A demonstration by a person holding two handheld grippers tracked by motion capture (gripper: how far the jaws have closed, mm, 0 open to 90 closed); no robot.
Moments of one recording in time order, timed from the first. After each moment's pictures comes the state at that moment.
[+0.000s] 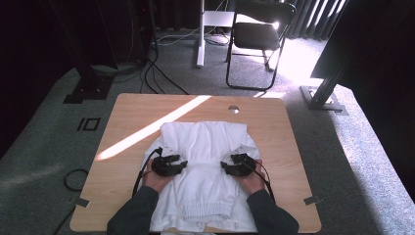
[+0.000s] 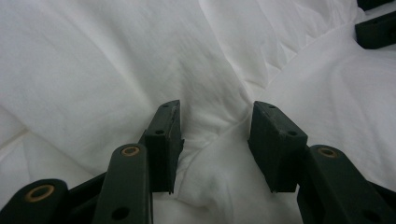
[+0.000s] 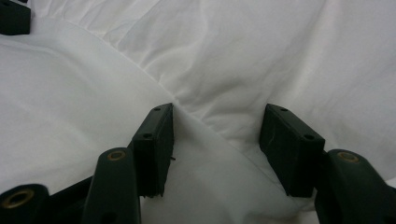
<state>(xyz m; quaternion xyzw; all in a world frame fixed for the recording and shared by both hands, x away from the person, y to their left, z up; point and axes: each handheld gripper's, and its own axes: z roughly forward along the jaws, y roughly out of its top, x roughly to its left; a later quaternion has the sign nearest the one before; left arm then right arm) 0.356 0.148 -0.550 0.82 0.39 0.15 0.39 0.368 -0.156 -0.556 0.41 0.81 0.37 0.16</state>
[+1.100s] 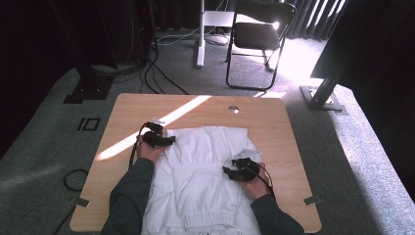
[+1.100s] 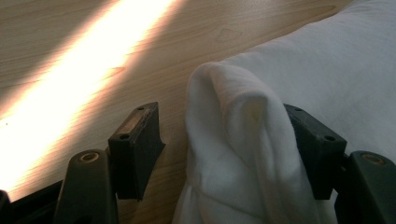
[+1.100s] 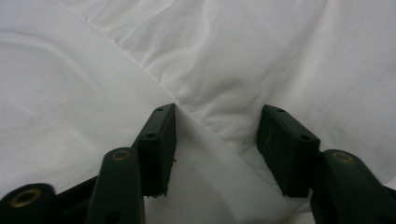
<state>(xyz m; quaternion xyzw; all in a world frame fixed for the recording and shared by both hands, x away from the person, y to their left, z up) 0.473 0.189 -0.542 0.78 0.51 0.17 0.32 0.354 -0.165 -0.548 0.39 0.83 0.38 0.14</state>
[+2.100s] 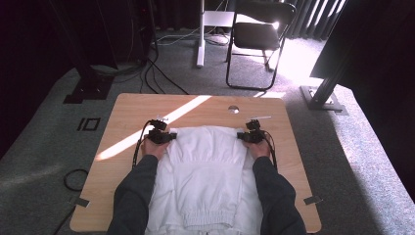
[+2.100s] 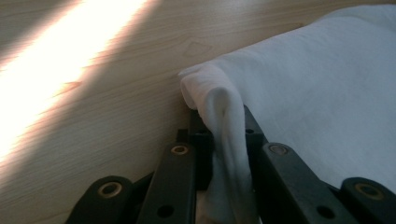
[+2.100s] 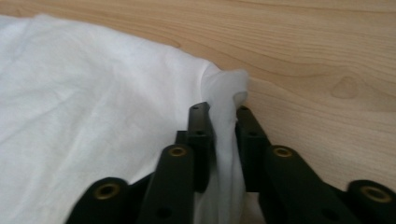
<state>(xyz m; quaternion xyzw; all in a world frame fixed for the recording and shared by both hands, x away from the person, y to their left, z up) 0.484 0.181 -0.538 0.77 0.52 0.12 0.35 0.494 -0.207 -0.545 0.54 0.75 0.36 0.11</state>
